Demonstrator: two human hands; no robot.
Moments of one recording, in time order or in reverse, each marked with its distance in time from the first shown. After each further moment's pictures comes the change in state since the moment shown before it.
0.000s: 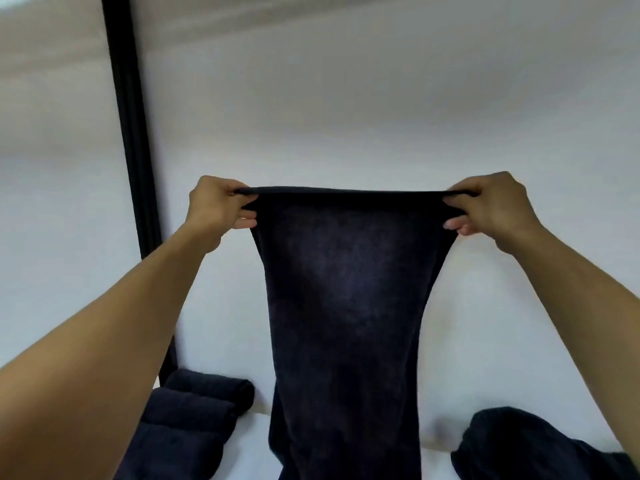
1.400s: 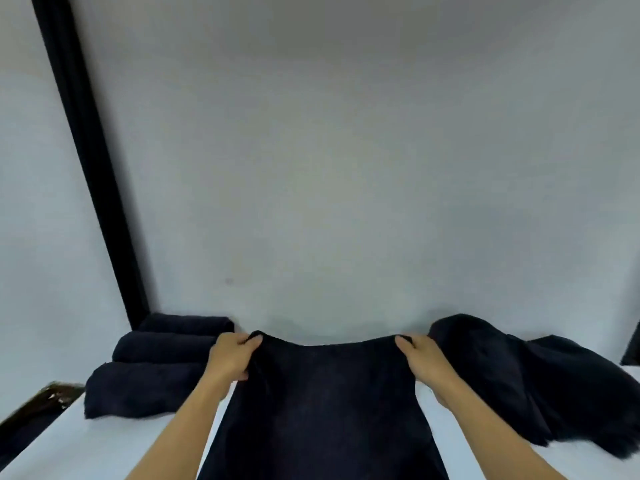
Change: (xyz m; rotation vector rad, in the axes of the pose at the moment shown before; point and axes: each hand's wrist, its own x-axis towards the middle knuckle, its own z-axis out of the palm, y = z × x) left_hand -0.184 -0.248 0.037 0.137 -0.353 -0.653; right_hand -0.236 0.193 0.099 -0.090 -0.371 0.623
